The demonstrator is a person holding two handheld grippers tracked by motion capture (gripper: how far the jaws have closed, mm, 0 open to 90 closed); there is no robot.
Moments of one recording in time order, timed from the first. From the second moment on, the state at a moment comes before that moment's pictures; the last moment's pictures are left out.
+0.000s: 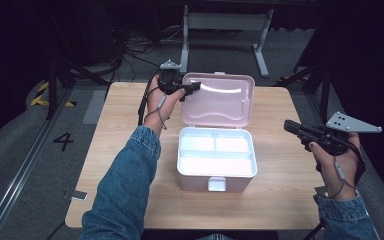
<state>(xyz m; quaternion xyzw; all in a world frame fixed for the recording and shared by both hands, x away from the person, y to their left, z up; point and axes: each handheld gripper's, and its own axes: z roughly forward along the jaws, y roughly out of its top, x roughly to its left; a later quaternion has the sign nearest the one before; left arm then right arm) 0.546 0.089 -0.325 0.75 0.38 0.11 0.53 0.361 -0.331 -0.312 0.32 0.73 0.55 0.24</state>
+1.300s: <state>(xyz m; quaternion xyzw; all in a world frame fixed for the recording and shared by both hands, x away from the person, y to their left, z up) 0.582 0.088 -0.378 0.77 0.42 0.07 0.48 0.362 -0.338 -0.316 0.33 0.73 0.55 0.24</state>
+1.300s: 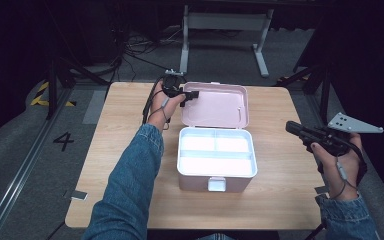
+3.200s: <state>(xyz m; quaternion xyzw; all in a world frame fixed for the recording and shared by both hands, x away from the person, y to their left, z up) 0.437 0.164 -0.290 0.76 0.37 0.19 0.50 0.422 -0.329 -0.329 0.36 0.74 0.54 0.19</state>
